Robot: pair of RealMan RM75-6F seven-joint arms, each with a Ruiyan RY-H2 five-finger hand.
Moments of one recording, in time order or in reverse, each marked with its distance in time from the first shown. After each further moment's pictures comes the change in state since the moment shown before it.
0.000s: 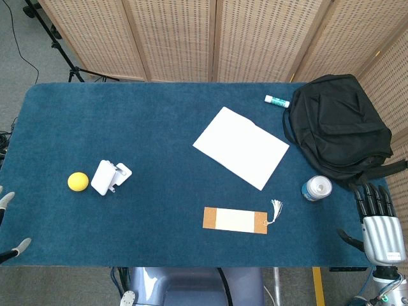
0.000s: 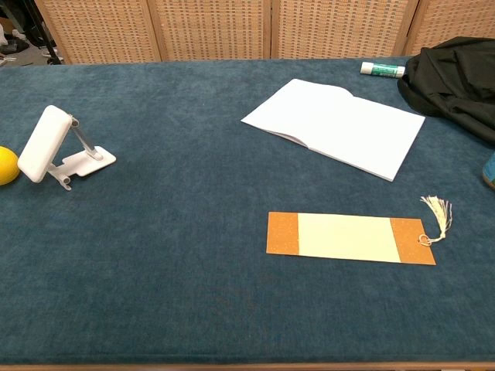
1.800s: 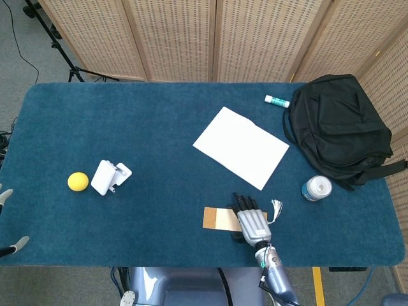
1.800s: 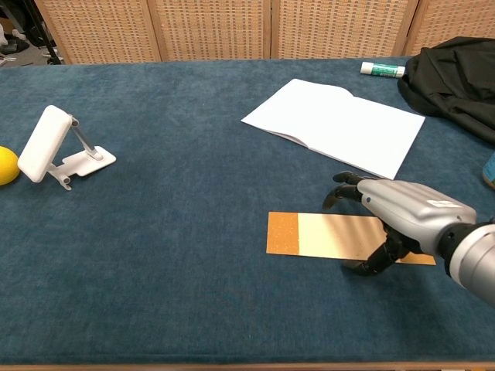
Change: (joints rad) left arm -0.030 0.043 -0.013 -0.013 -0.078 -0.080 -0.069; right arm 0.359 -0.584 0.074 -0.087 0.595 -0.481 -0.623
